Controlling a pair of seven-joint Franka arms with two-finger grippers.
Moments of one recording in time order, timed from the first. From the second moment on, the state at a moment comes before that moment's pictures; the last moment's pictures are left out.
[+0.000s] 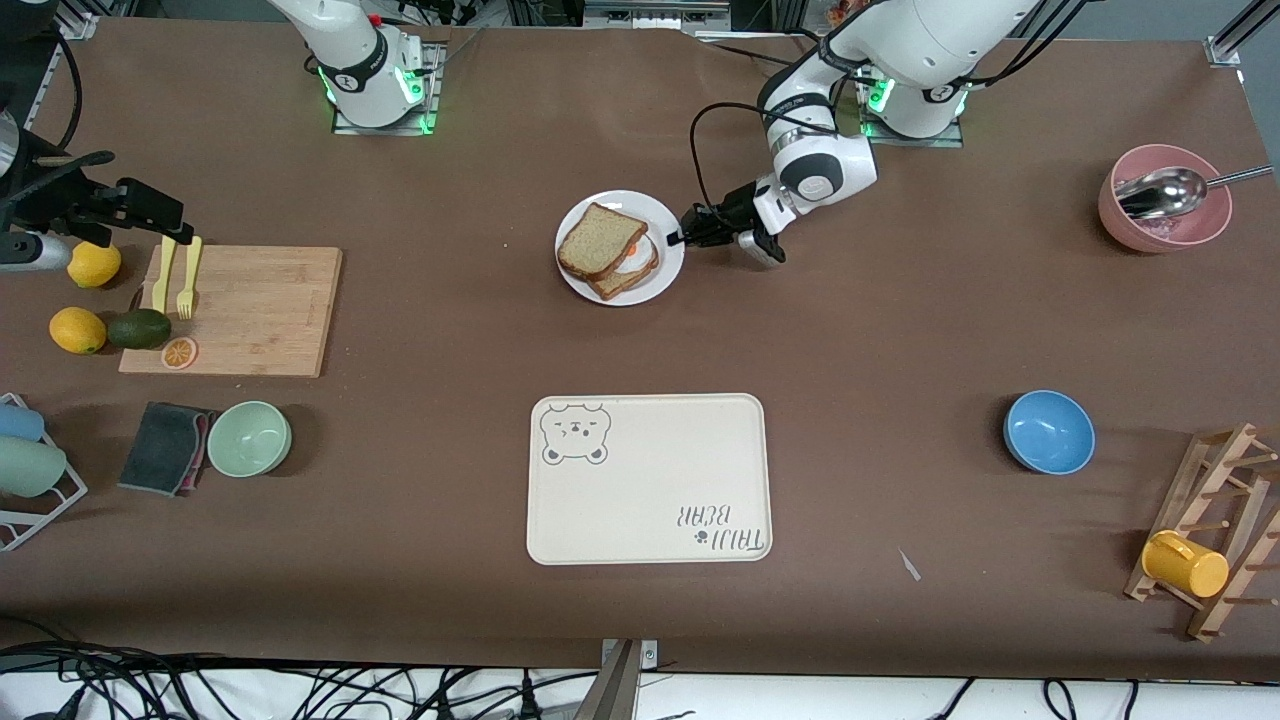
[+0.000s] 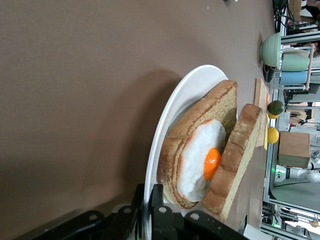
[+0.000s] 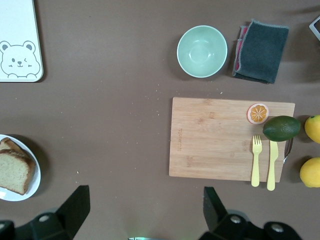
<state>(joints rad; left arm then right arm) -0.12 0.56 -0.65 -2.38 -2.41 2.59 1.61 -0.01 0.01 -0.02 -1.64 0.04 1.56 -0.05</state>
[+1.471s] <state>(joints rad) -0.05 0.56 -0.64 -2.33 -2.44 2.59 1.64 -0.01 0.01 -0.02 -1.64 0.04 1.56 -0.05</state>
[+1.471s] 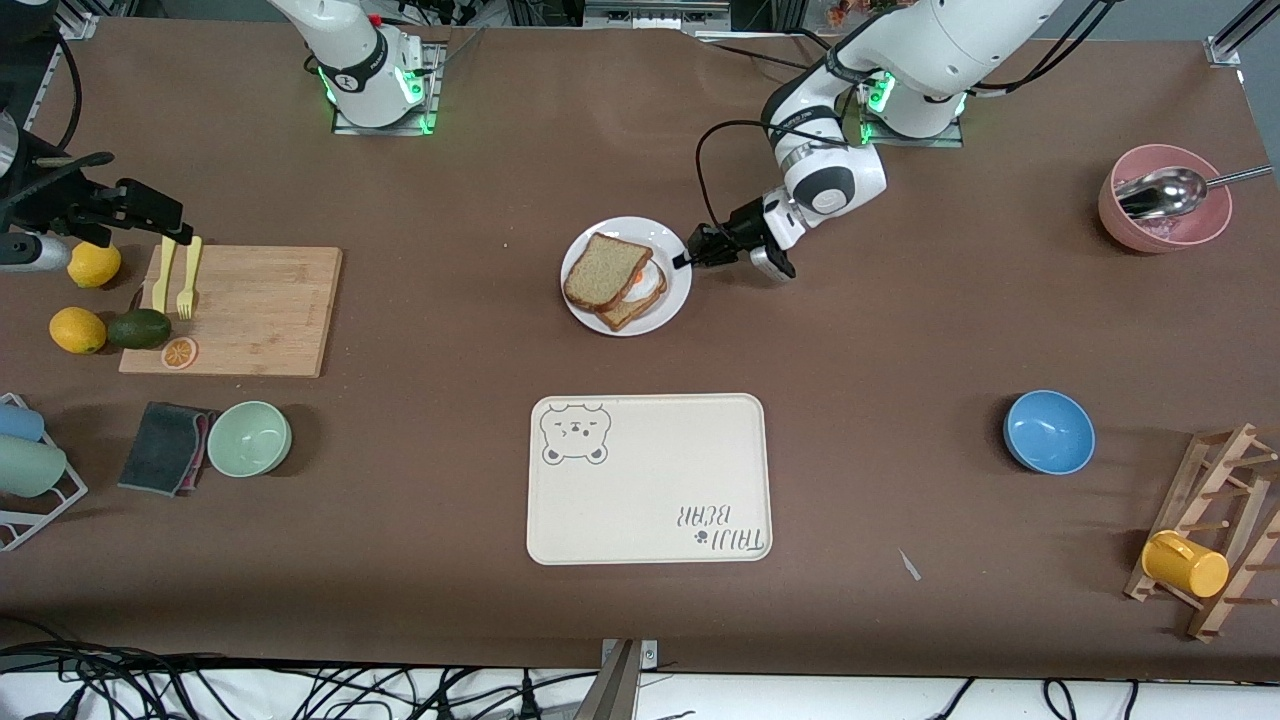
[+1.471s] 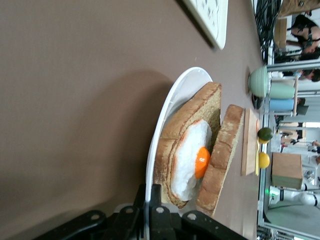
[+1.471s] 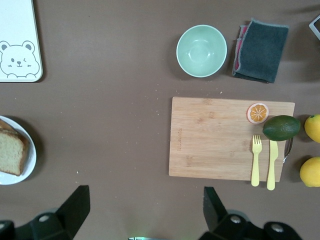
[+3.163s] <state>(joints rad) -0.05 0.86 -0.51 -1.70 -2.44 2.83 1.54 -0.01 0.01 -0.02 -1.64 0.04 1.56 -0.05</state>
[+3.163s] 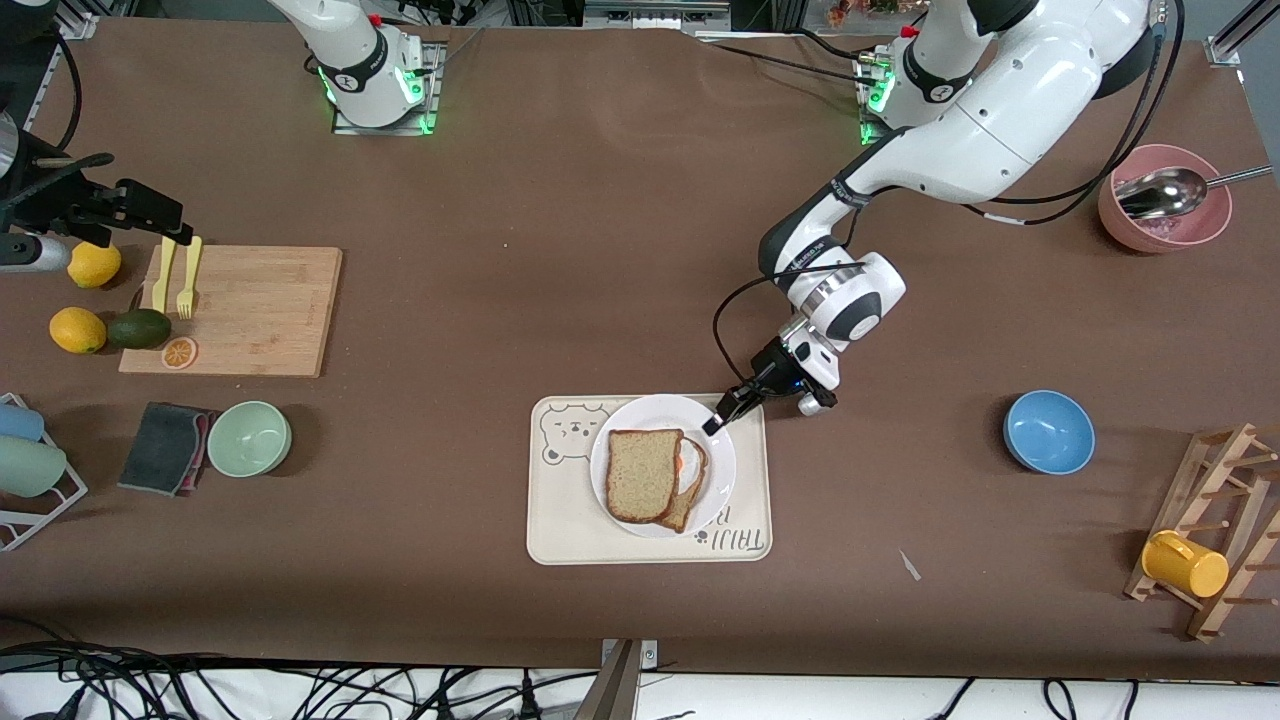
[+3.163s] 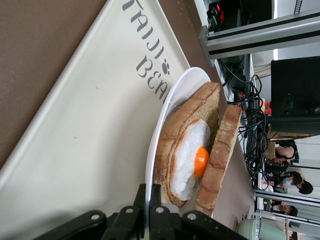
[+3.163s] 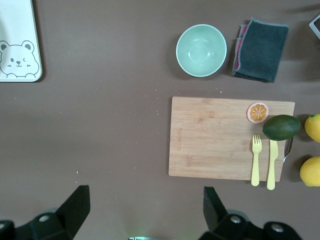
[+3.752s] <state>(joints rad) -0.05 0.86 -0.49 -1.68 -2.44 2.83 1.54 -0.01 0.01 -0.02 -1.64 0.04 1.56 -0.05</state>
